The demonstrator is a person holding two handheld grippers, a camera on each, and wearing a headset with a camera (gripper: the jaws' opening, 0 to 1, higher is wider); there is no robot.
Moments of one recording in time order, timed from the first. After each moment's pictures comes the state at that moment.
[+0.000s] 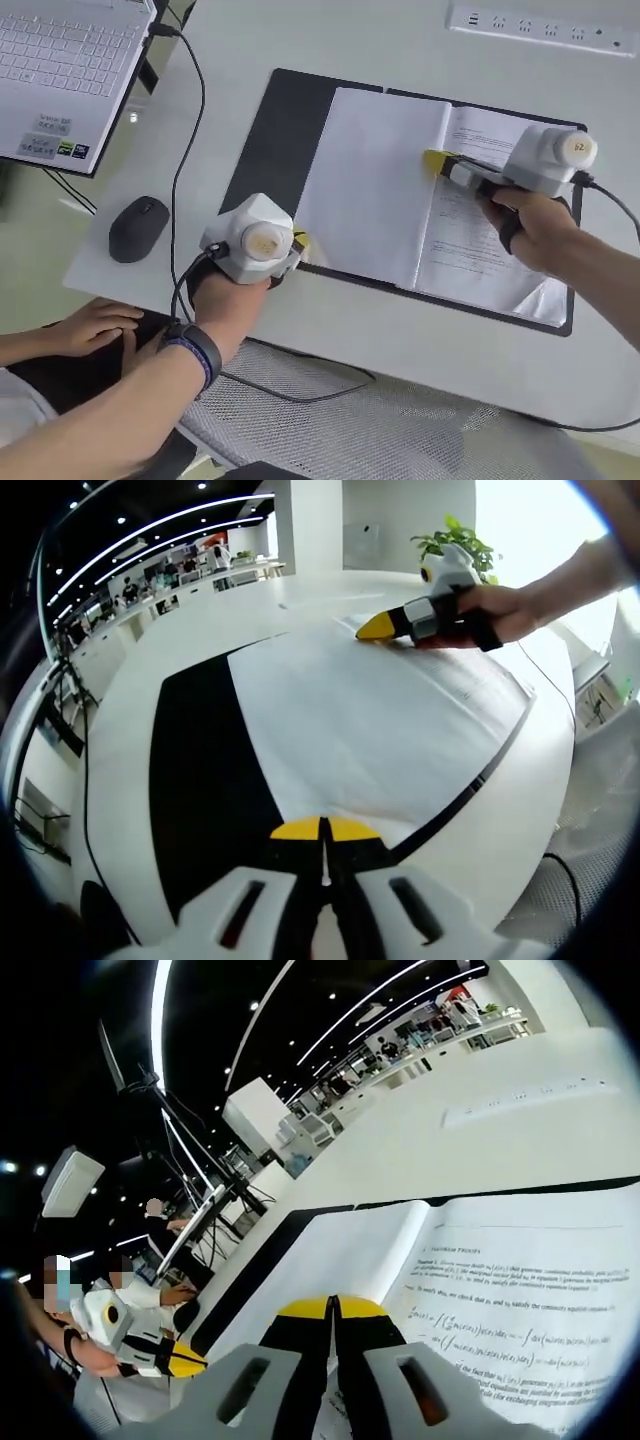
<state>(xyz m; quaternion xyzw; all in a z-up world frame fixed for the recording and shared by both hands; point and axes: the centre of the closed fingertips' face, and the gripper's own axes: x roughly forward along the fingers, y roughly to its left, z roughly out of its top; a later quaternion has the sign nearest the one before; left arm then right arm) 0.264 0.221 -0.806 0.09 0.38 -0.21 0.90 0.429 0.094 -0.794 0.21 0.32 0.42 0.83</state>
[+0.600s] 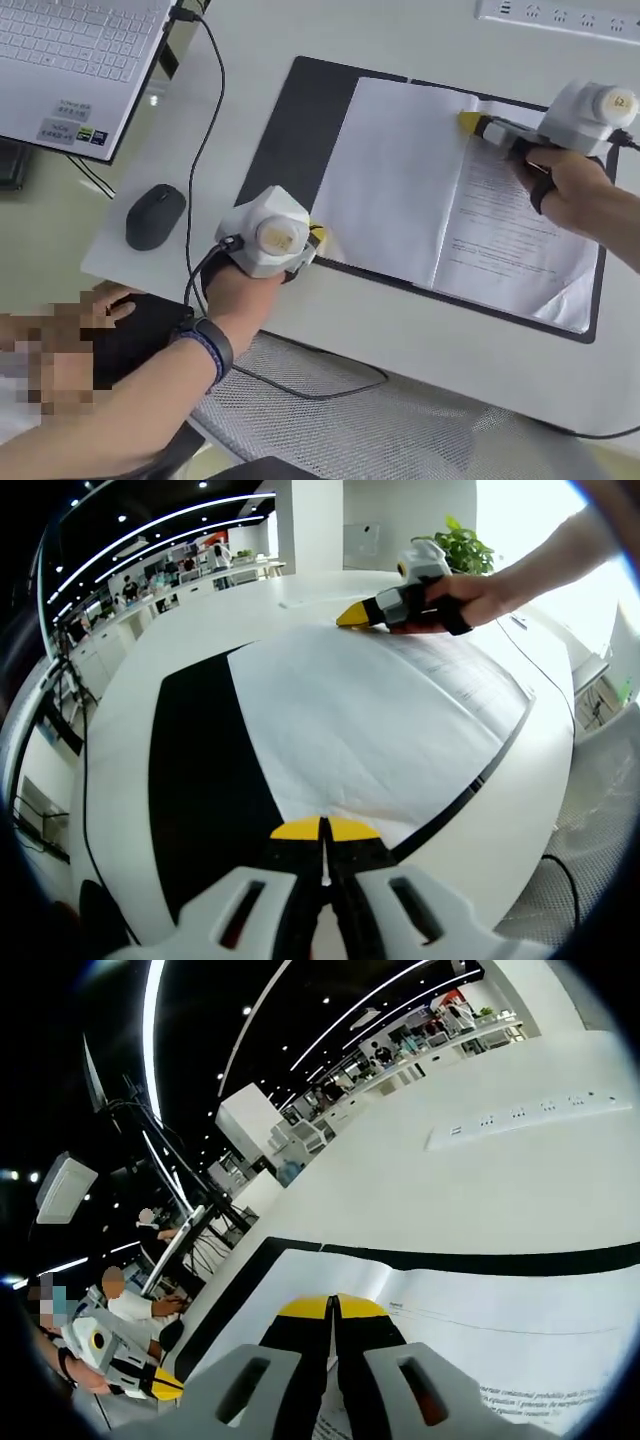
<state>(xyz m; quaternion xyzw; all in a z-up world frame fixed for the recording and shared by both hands) 0.271 0.226 -0.820 0.09 0.38 -0.21 0.90 0.485 0.086 -0.798 0.21 0.31 0.40 0.84</state>
